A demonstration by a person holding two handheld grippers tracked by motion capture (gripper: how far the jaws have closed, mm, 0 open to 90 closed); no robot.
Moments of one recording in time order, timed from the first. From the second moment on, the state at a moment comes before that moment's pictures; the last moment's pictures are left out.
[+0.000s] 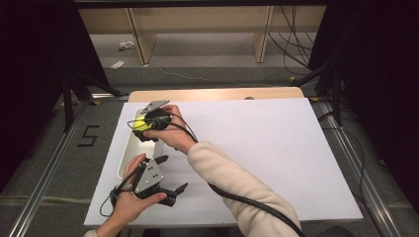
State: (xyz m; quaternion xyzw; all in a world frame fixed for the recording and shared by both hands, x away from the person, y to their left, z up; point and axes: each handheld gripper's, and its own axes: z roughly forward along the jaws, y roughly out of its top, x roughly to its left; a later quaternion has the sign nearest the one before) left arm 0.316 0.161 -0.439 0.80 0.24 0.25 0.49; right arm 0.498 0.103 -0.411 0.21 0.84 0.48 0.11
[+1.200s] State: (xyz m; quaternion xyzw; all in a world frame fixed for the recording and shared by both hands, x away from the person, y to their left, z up) left arm 0.316 0.160 -0.440 0.80 0.23 0.25 0.49; right arm 0.500 0.106 -0.419 0.21 0.85 0.47 0.10
